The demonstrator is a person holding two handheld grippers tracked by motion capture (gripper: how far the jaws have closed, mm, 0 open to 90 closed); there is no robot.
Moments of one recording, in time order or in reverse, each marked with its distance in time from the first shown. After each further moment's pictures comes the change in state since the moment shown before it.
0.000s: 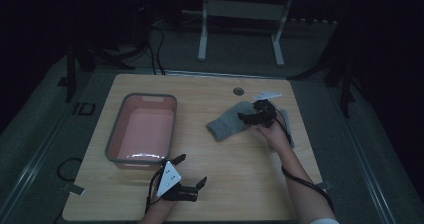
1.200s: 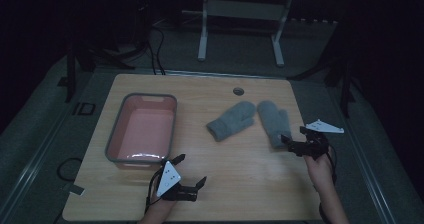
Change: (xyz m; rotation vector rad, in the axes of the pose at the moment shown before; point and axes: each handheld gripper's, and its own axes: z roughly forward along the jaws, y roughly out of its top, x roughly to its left) left arm 0.001 0.000 -0.001 0.004 0.005 -0.001; right arm -0.019 -0.098 -0.143 -0.105 -0.141 0.152
